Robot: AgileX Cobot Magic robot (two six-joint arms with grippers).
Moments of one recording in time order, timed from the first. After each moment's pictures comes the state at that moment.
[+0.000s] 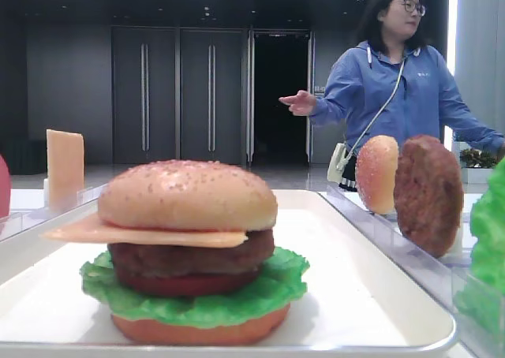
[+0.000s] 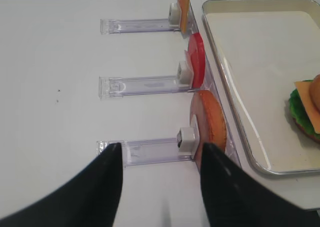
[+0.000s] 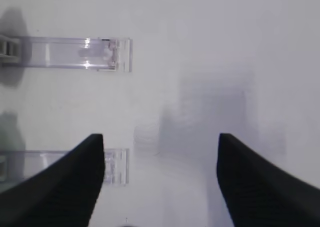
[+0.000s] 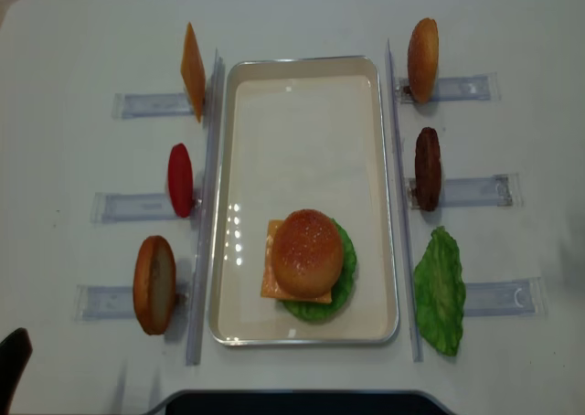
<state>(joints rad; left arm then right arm) -0.09 -0.02 -0.48 0.01 1.11 -0.05 -0.08 1.01 -0.76 0.08 0.96 -0.20</state>
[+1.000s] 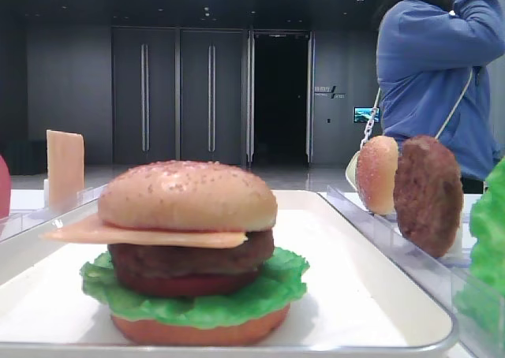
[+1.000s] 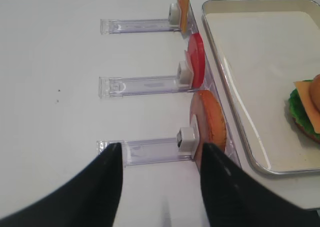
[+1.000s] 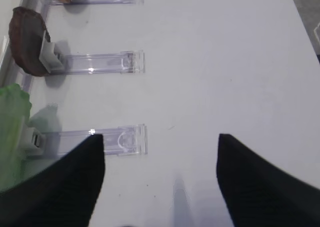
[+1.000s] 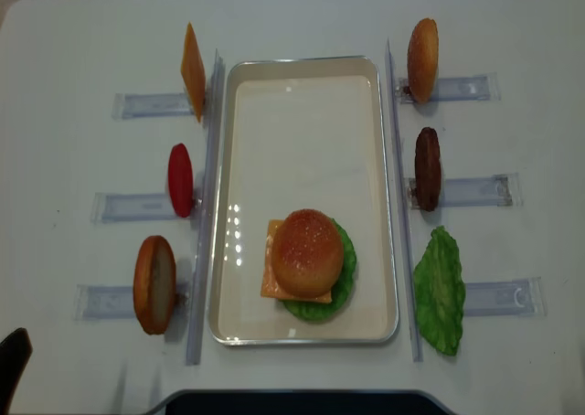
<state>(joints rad) -0.09 -0.02 -0.48 0.01 1.11 -0.05 -0.08 0.12 -0.50 0.10 1.13 -0.11</state>
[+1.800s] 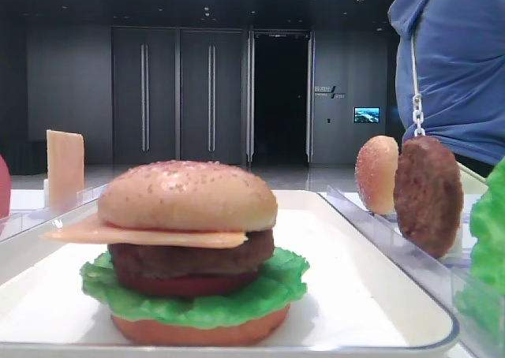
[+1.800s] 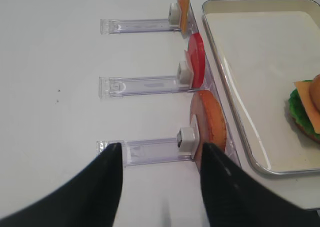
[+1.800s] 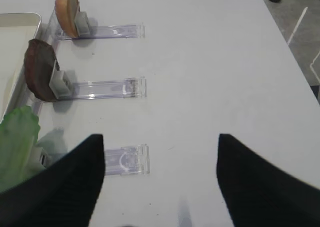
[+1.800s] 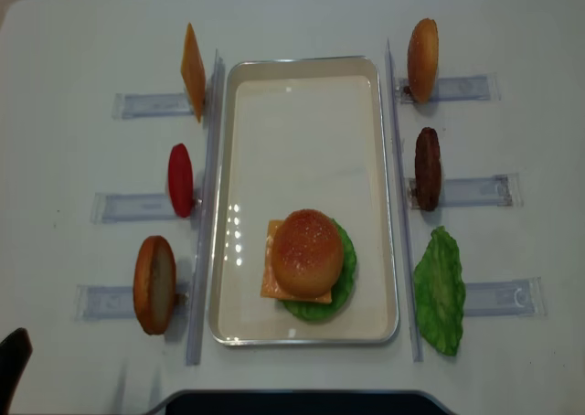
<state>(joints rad) -0.09 -0.02 -0.48 0.01 1.11 -0.05 -0.08 -0.01 -0.50 0.10 1.14 -0.09</state>
